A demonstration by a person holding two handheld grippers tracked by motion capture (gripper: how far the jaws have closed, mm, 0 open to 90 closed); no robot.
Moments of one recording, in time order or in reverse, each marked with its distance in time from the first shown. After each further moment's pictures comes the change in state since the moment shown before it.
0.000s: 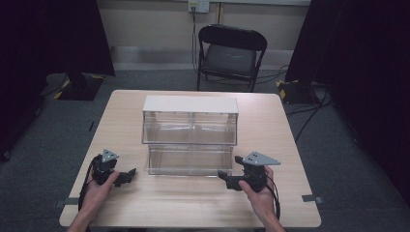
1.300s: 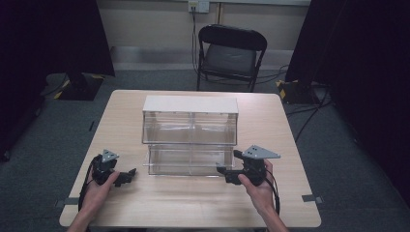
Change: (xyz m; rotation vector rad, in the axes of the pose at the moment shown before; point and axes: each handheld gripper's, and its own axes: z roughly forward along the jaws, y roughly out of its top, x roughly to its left) left arm 0.000 0.000 0.000 0.000 0.001 -0.001; right arm -0.002 0.018 0.003 -0.026 0.016 -0.008
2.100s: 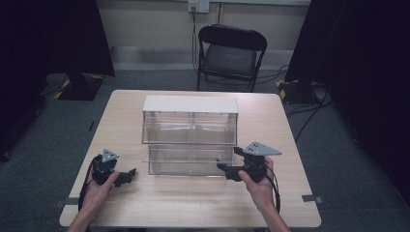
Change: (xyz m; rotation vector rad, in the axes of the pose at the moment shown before) left arm 0.000 0.000 0.000 0.000 0.000 0.000; right arm -0.002 0.009 0.000 -0.016 0.000 0.000
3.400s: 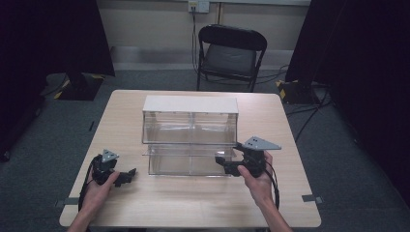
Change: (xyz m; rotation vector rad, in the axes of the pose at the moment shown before) left arm 0.000 0.000 0.000 0.000 -0.001 0.000; right arm -0.001 0.015 0.003 -0.027 0.013 -0.002
